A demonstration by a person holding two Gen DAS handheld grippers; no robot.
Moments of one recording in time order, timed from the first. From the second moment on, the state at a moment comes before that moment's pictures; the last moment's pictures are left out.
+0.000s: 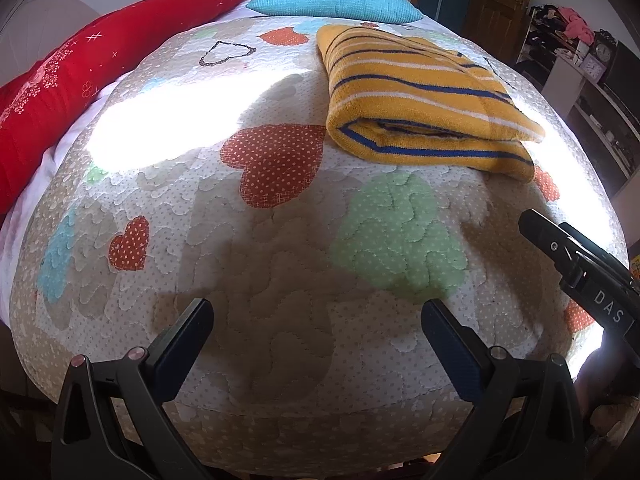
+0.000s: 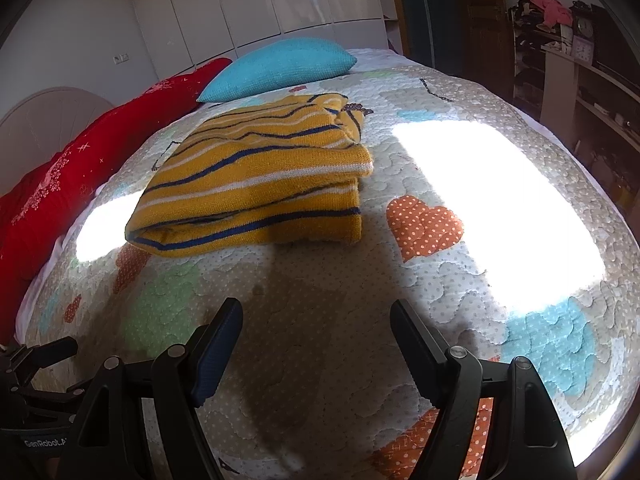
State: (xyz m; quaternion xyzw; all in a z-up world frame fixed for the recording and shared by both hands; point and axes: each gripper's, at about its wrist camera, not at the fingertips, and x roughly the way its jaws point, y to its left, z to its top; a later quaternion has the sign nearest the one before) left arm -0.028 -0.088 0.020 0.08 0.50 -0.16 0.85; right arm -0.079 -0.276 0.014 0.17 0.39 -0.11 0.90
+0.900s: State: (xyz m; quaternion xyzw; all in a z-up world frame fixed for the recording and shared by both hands) left arm -0.030 -0.089 0.019 0.07 0.50 -0.17 0.85; right arm -0.081 -0.278 0.012 0.17 0.39 -0.12 0.90
